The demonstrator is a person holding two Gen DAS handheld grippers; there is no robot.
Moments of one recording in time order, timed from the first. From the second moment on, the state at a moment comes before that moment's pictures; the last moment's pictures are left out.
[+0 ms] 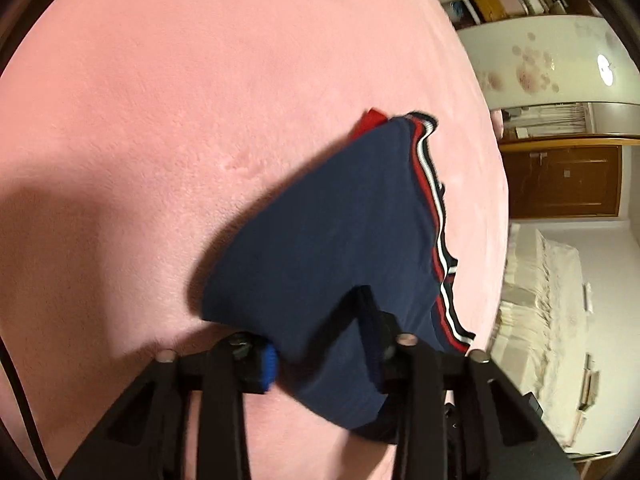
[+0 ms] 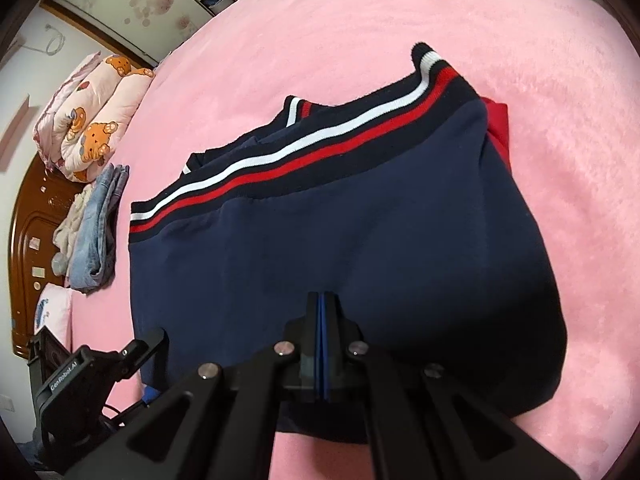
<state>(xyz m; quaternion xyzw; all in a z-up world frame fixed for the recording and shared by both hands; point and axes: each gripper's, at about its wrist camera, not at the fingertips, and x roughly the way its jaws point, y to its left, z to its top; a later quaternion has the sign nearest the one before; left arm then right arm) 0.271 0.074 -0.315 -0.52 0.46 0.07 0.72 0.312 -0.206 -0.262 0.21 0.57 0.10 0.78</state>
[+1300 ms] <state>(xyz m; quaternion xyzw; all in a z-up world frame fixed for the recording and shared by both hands) 0.286 -0.093 -0.154 -0.14 0.47 -0.12 0.86 0.365 -0.219 -0.297 0.33 0.60 0.33 0.65</state>
